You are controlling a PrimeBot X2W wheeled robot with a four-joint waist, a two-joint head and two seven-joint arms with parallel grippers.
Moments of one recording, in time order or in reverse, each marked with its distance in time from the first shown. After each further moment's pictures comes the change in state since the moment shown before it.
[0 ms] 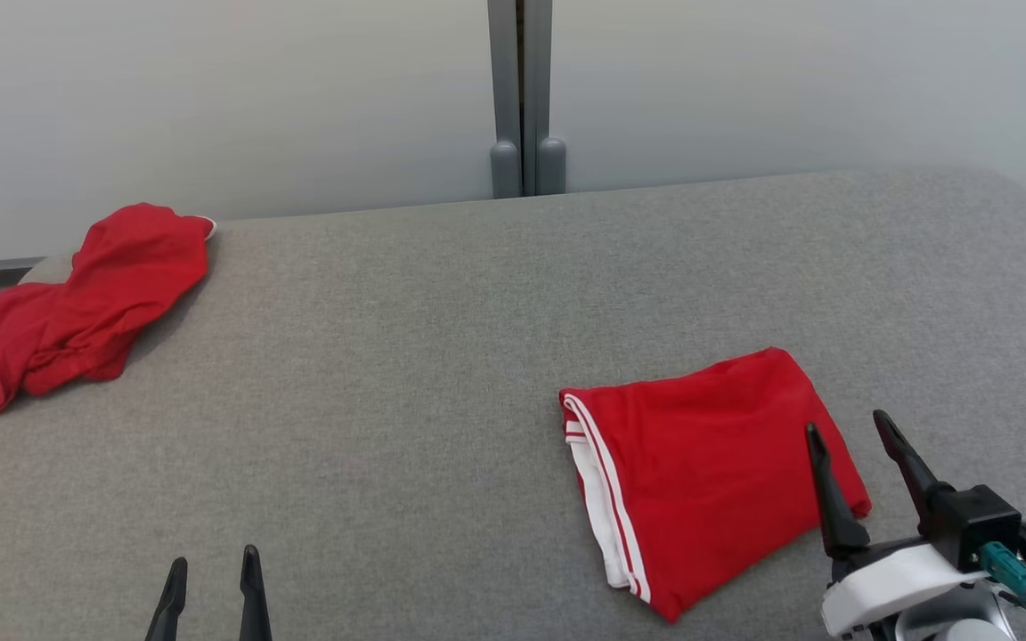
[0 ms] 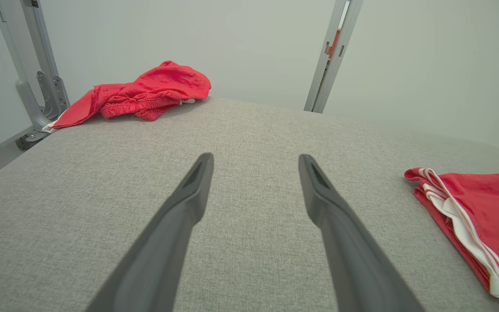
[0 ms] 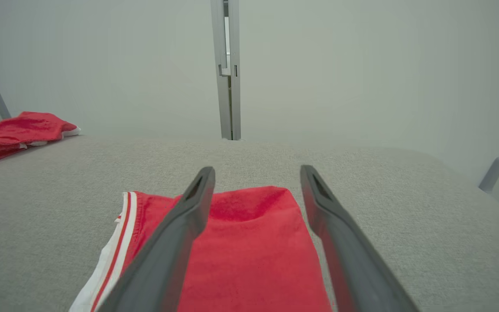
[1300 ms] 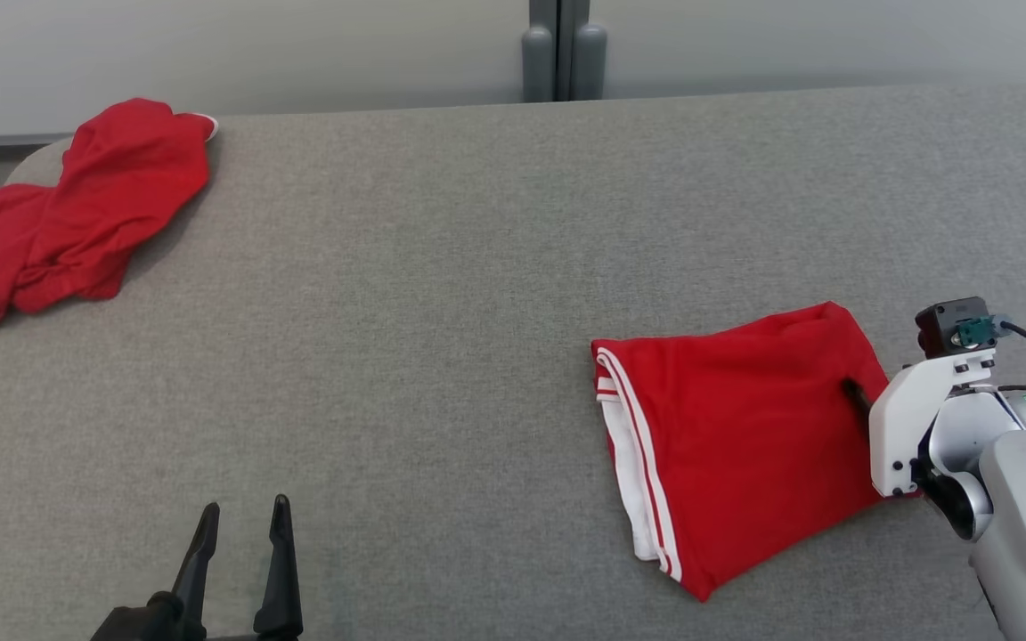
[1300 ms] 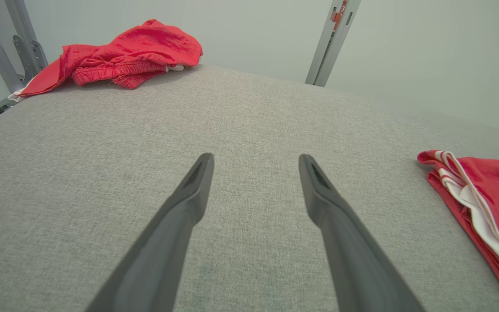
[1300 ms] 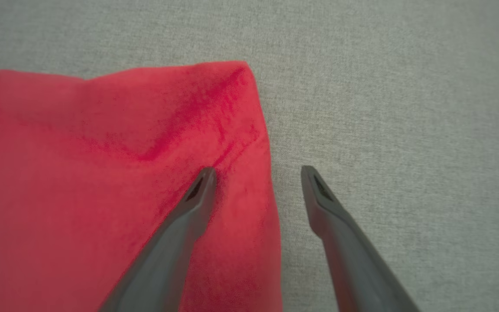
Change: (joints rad) left arm -0.095 0.000 -0.049 0.031 -0.018 -0.027 0.000; right arm -0.433 -0.209 0.104 0.392 0.157 0.000 0.628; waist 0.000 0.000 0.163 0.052
